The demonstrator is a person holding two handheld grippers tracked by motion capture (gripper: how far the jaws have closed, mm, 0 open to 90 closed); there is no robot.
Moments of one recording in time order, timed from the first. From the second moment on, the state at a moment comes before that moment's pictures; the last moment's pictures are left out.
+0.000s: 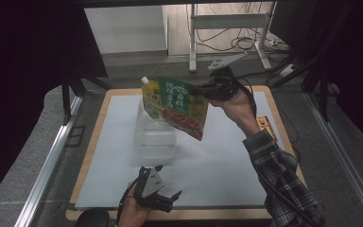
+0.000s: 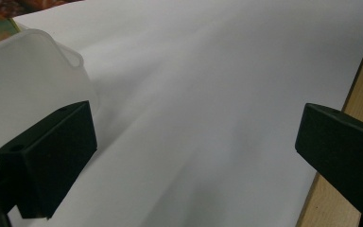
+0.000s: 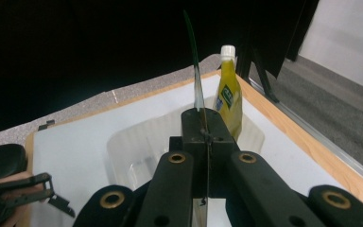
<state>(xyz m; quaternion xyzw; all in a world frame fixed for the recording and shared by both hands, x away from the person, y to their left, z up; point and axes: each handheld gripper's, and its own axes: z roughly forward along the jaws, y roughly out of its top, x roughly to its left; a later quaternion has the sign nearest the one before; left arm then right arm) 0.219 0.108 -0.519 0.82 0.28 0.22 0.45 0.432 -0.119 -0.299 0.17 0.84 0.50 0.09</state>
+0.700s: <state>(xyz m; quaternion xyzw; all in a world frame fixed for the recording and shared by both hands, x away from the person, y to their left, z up) 0.219 0.110 -0.518 0.82 0.28 0.22 0.45 0.455 -0.066 -0.314 0.16 0.84 0.51 0.07</state>
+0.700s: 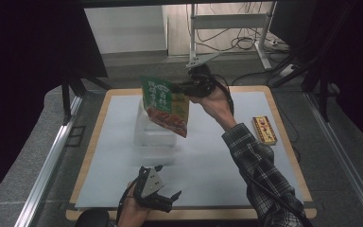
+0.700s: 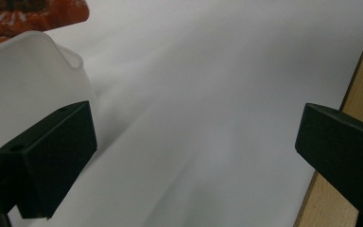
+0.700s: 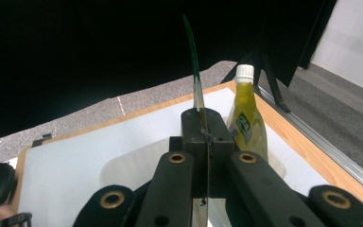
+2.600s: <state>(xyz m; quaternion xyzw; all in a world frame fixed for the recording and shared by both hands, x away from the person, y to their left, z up) 0.219 0.109 -0.519 0.82 0.28 0.21 0.45 0.481 -0.027 -0.364 0.17 0.85 0.50 0.06</state>
